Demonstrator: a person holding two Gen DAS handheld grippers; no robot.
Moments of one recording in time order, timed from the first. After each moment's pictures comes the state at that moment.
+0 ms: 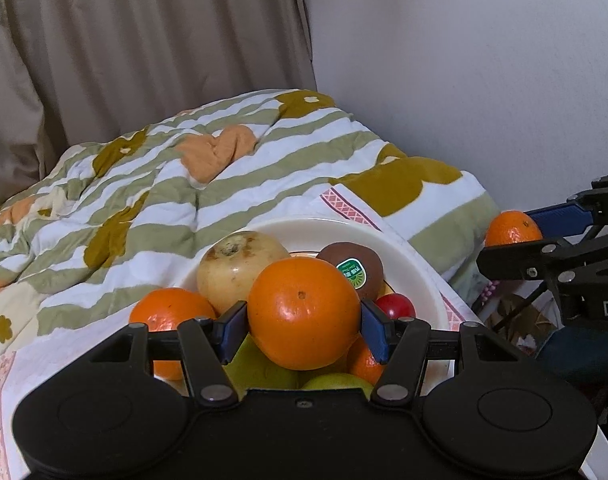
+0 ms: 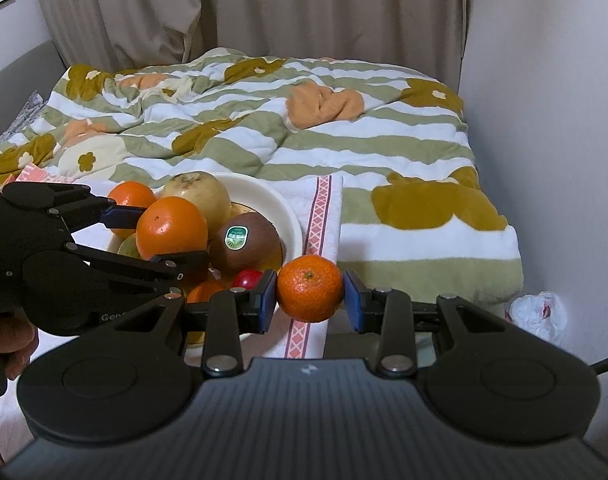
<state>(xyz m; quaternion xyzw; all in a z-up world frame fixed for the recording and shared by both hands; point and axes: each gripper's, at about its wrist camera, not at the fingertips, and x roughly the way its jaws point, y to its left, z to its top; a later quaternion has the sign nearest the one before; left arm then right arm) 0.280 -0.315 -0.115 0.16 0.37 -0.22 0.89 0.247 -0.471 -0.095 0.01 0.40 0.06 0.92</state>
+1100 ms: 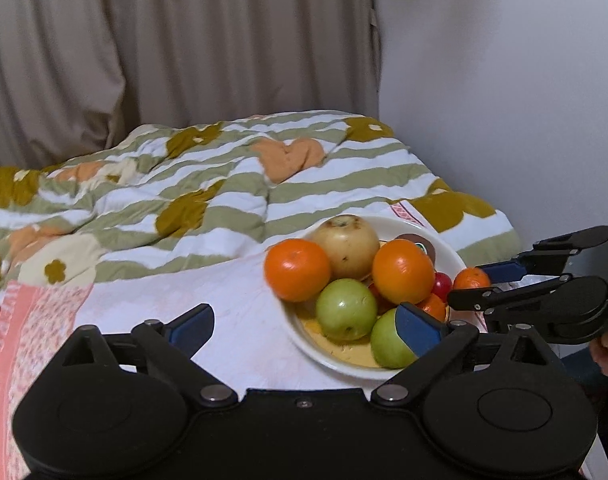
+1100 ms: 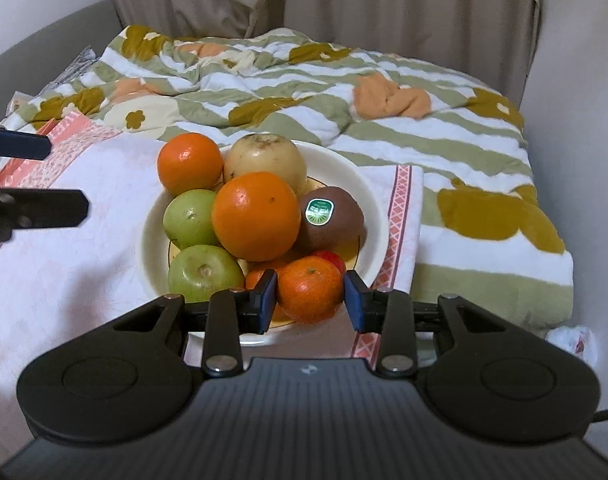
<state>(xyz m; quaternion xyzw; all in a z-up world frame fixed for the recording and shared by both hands) 0.218 -0.223 -0.067 0.08 0.36 -0.14 0.92 0.249 -0.424 -0.126 -0.05 0.39 0.15 0.91</state>
